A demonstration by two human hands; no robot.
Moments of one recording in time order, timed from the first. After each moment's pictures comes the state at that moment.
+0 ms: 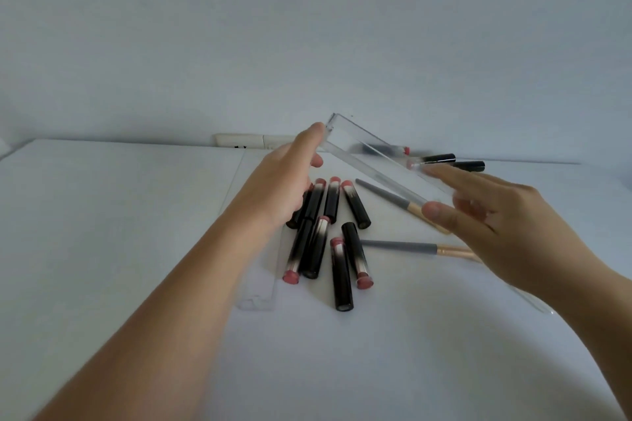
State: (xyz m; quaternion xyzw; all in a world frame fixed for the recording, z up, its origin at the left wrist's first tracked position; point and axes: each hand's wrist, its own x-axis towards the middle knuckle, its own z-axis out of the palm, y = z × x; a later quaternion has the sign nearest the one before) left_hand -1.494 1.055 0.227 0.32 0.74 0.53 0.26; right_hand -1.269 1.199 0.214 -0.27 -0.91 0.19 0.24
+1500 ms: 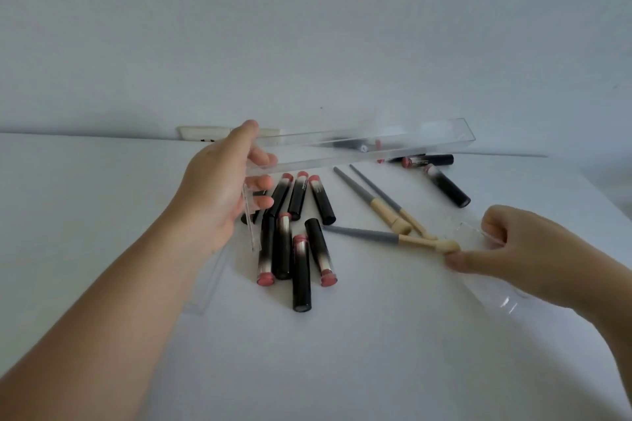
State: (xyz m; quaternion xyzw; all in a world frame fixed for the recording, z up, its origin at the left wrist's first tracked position) left_hand -1.502 1.062 0.216 0.17 0.65 0.69 0.26; right_hand -1.219 1.239 0.201 -0.45 -0.86 0.25 0.05
